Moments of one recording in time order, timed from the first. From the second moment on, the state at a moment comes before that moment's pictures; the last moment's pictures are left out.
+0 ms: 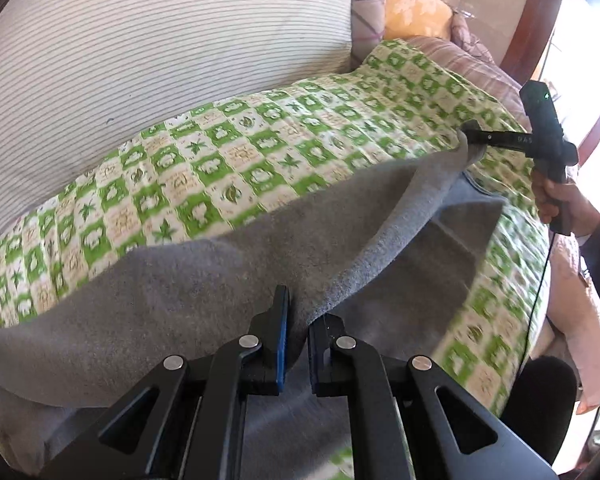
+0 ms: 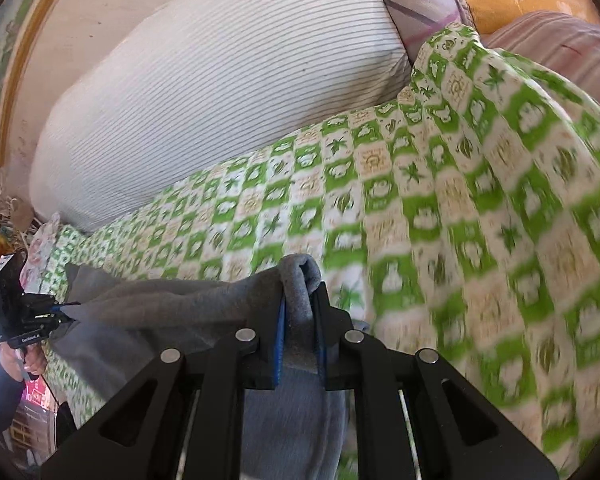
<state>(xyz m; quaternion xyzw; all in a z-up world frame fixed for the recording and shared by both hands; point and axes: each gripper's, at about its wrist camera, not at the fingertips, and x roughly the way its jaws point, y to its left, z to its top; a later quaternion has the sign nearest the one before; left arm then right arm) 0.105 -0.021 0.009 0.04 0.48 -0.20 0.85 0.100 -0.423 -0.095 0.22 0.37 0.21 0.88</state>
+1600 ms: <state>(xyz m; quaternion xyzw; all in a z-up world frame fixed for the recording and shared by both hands) 0.002 0.143 -0.005 -0.05 0.48 -0.08 0.87 -0.011 -0.196 -0.045 0.12 0.35 0.30 0.88</state>
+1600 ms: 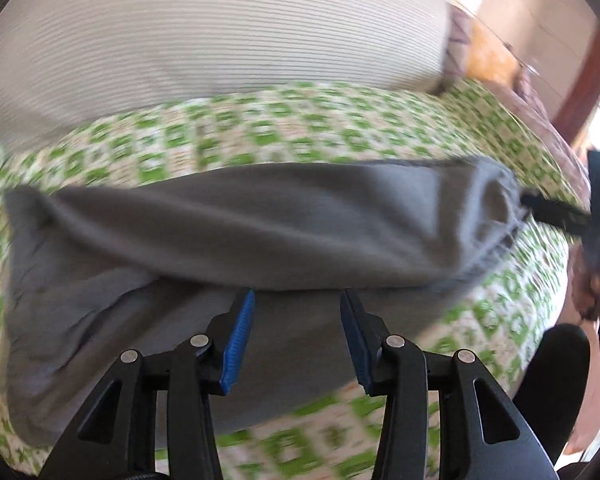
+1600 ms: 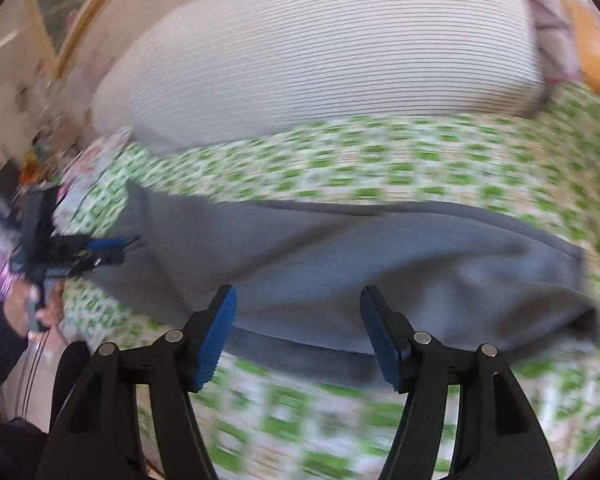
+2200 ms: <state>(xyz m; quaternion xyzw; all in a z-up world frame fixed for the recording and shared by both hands) 0.026 0.333 0.008 -0.14 0.47 0.09 0.87 0.025 0.031 -0.028 -0.03 0.35 0.41 0.84</state>
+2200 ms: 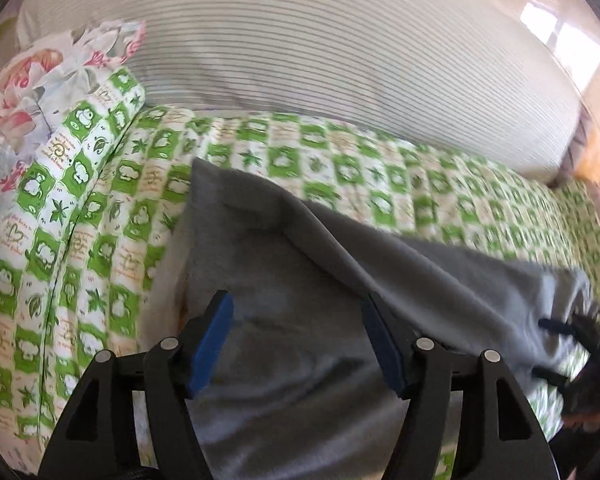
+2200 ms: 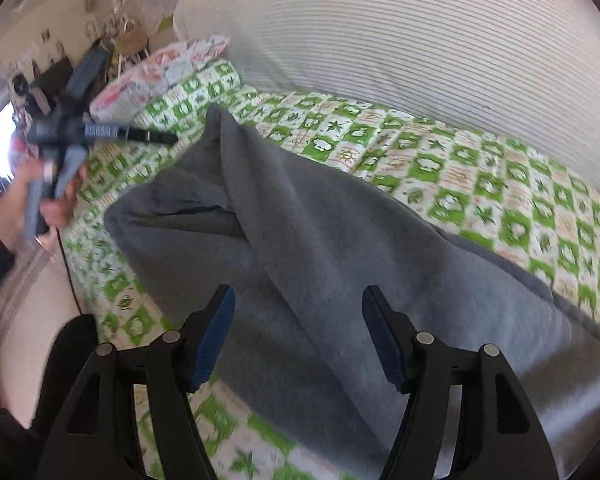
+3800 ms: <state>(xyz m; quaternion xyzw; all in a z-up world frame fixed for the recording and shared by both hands) -0.100 0.340 -0.058 -0.32 0.46 0.09 0.82 -0.012 0.043 -0.047 -0.09 0.41 0.45 0.79</state>
